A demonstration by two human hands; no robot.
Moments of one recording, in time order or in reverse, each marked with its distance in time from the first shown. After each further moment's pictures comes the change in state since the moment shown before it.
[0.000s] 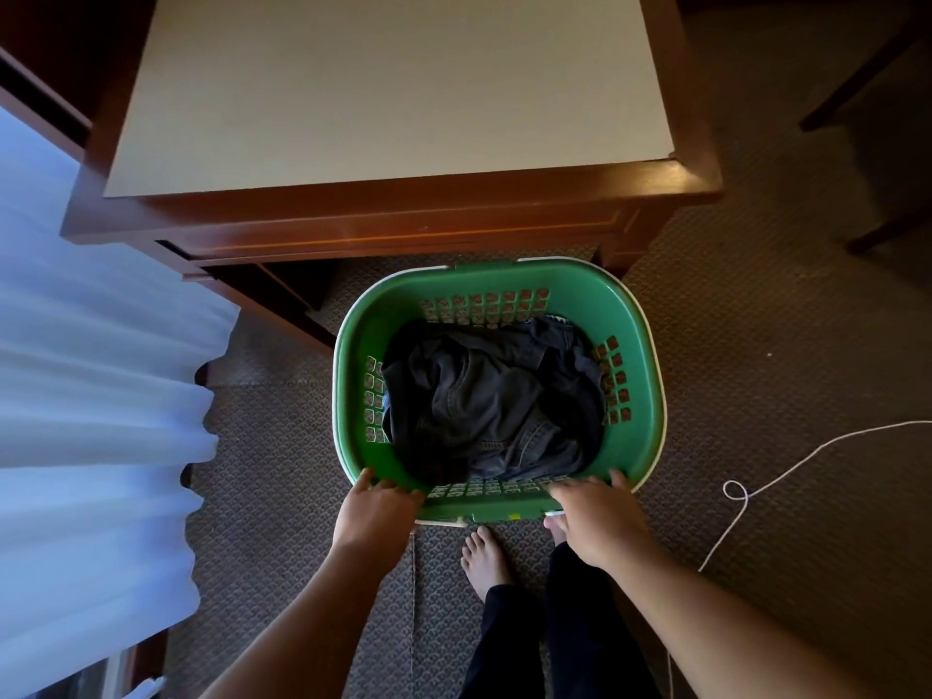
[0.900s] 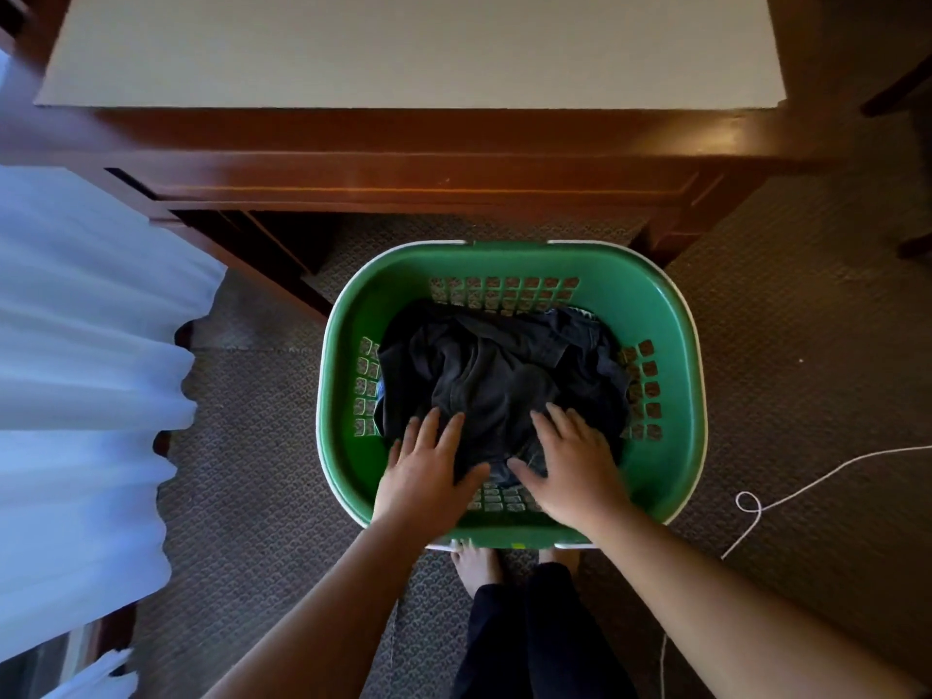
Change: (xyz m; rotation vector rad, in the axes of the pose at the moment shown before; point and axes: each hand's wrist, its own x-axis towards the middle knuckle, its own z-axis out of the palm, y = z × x) left_hand 0.064 0.036 -0.003 -0.640 0.176 -0.187; right_hand 0.080 -0.015 -0.004 0.196 0.193 -0.031
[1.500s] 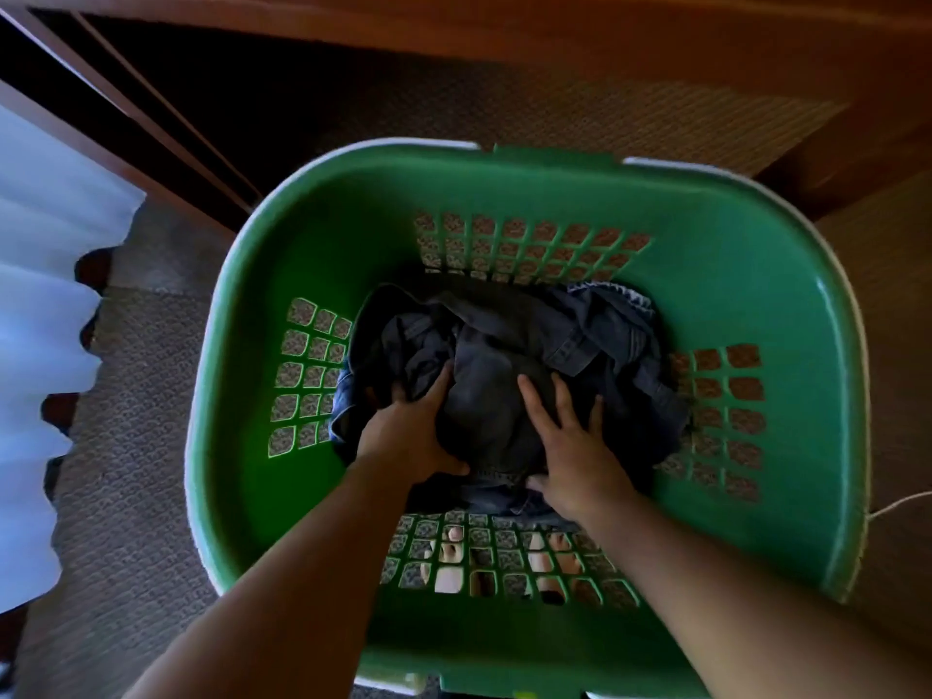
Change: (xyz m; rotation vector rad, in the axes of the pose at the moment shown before) left_hand 0.167 -0.063 0.093 0.067 -0.233 -0.147; right_hand 0.129 0.045 0.090 0.032 -0.228 0.079
